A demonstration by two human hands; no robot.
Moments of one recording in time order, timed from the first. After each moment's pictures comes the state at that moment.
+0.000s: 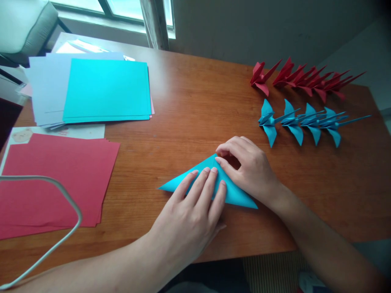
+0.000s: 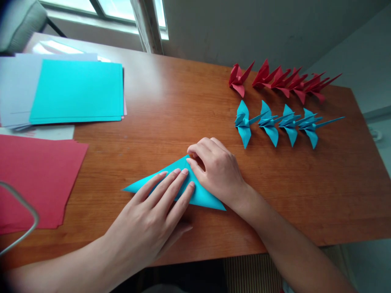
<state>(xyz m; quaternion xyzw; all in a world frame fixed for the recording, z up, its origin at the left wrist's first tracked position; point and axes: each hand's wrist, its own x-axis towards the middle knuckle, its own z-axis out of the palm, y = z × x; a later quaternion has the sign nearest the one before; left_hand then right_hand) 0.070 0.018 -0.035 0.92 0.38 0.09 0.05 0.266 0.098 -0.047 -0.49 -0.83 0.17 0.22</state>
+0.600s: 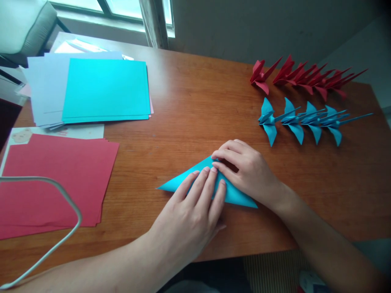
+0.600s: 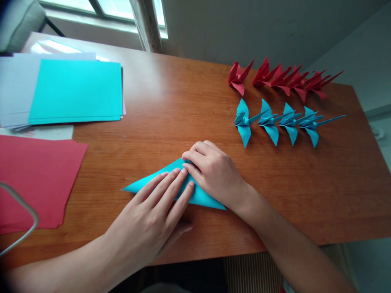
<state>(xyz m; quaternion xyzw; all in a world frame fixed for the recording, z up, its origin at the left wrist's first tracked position) 0.071 0.019 -0.034 0.93 0.37 0.06 0.05 0.266 0.095 -0.045 -0.44 -0.85 0.21 0.20</state>
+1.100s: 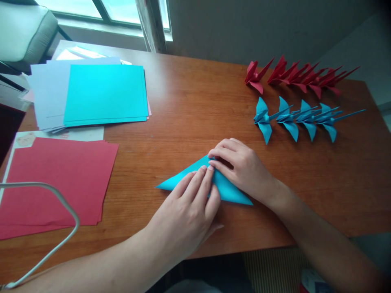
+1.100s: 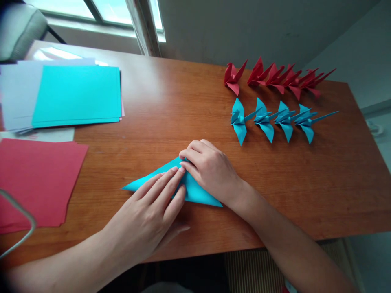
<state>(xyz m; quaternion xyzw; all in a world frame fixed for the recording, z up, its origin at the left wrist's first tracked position) 0.071 0.023 -0.030 0.93 0.35 0.07 0.04 0.266 0.097 -0.045 -0.43 -0.85 0.22 0.20</state>
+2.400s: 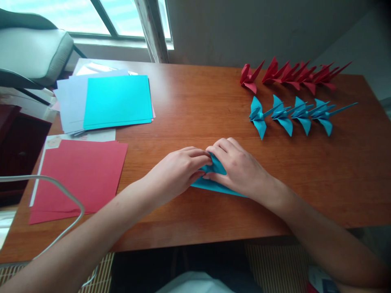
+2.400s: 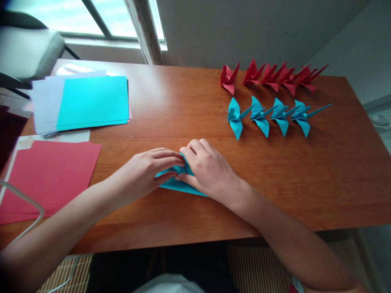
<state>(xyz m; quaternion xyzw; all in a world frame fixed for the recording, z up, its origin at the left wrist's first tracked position) 0.052 0.093 -0.028 0.90 0.33 0.12 0.26 0.262 0.080 -0.032 -0.44 -0.87 0.18 0.11</state>
